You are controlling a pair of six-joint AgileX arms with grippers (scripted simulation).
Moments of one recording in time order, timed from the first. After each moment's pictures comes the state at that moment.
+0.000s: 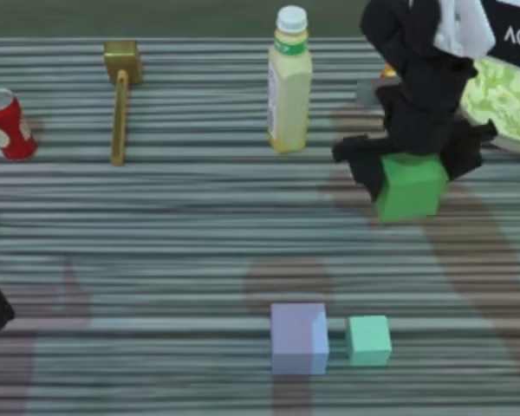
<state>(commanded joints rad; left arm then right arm) 0.02 0.00 0.00 0.00 0.00 0.00 0.40 2.24 1.86 -1.18 0.01 0.24</state>
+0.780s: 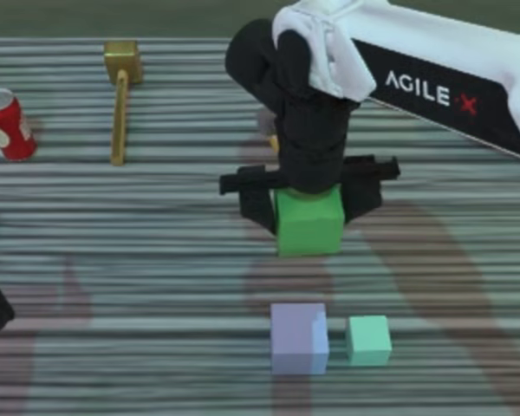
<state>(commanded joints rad) 0.02 0.00 0.00 0.00 0.00 0.00 0.68 2.30 1.99 -1.26 0.01 0.60</state>
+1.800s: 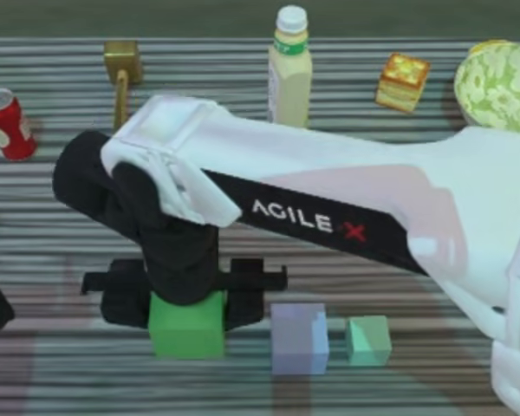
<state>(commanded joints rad) 0.02 0.00 0.00 0.00 0.00 0.00 1.02 2.35 2.06 -1.27 0.01 1.03</state>
